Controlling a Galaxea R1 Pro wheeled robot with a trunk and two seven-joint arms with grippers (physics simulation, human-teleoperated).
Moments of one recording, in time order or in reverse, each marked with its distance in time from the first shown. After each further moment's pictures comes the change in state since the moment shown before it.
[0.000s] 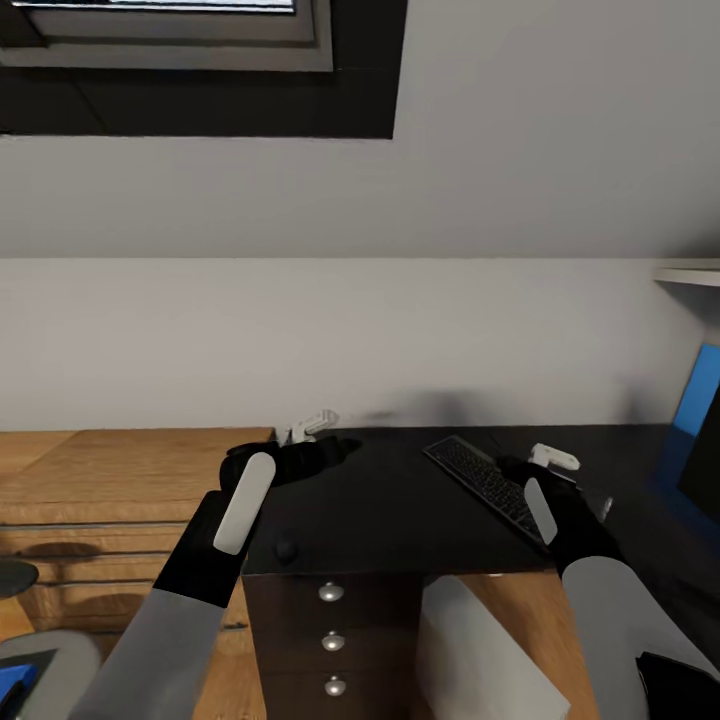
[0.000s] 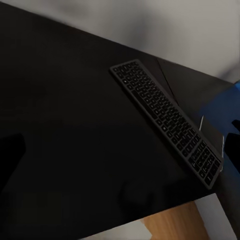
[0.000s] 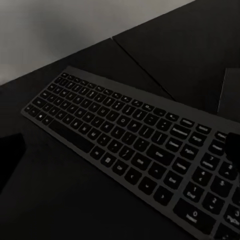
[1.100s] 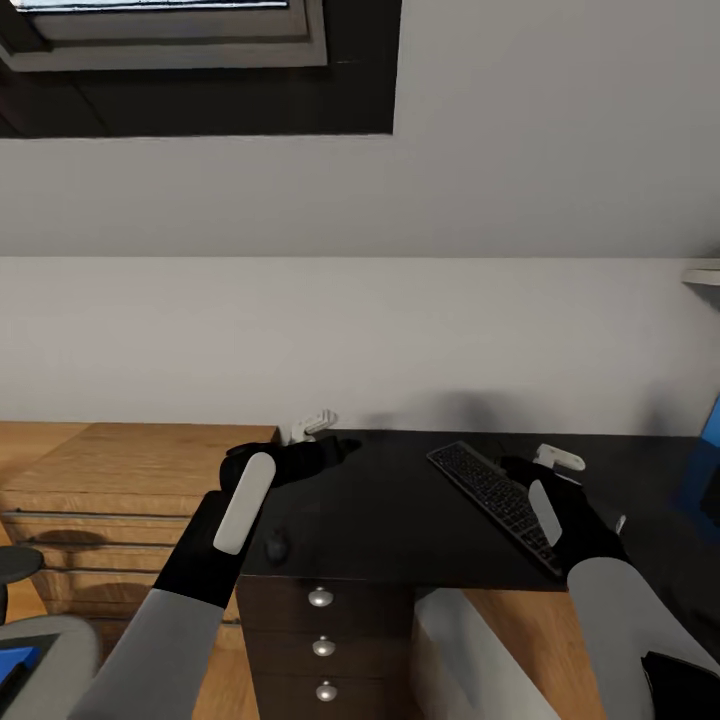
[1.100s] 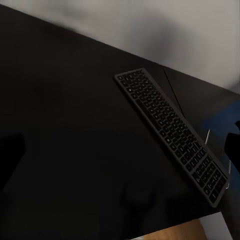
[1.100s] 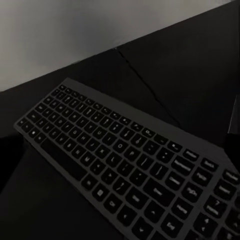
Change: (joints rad) left arm 0.000 0.000 0.000 0.000 -0.004 -0.001 0.000; right arm 0.000 -0.018 0.001 0.017 0.005 -0.032 0.004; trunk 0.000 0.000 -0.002
